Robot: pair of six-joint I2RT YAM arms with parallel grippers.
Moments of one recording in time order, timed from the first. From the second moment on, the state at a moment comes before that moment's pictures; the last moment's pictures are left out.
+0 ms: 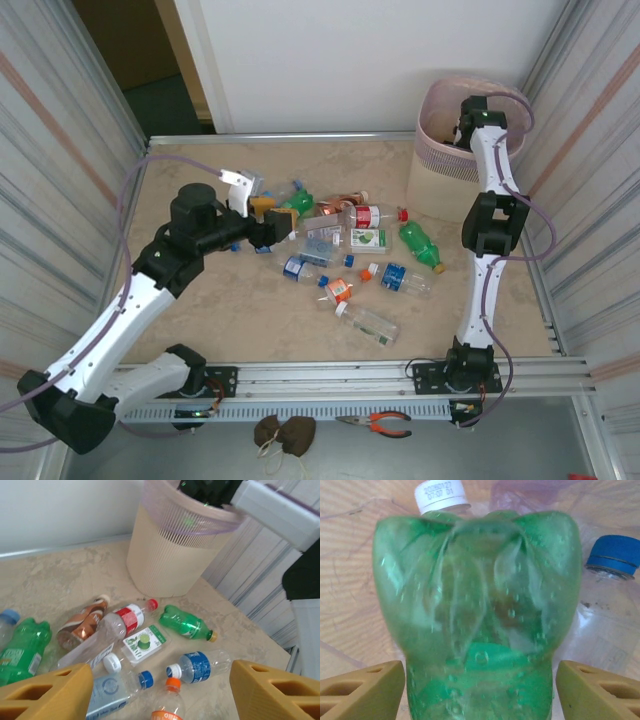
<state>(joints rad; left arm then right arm) -0.52 0.99 1.02 -0.34 0.36 -0.26 -0.09 2.42 2.44 -1.27 -0.02 0.16</state>
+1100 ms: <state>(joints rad) -0.23 1.19 0.88 -0.55 0.10 -1.16 0.01 2.00 2.44 -1.29 -0.02 0.15</state>
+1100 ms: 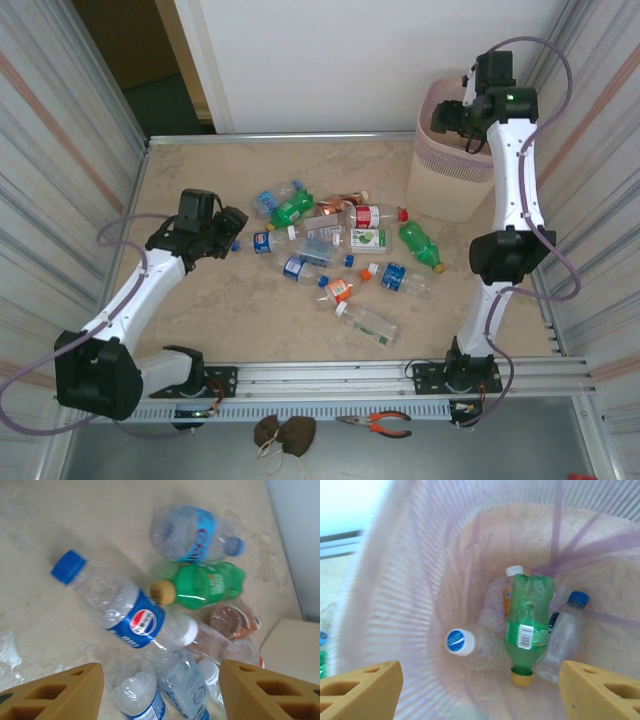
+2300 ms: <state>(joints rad) 0.04 1.68 0.90 -0.35 0.45 -1.60 0.07 1.80 2.33 -1.27 -0.01 0.15</state>
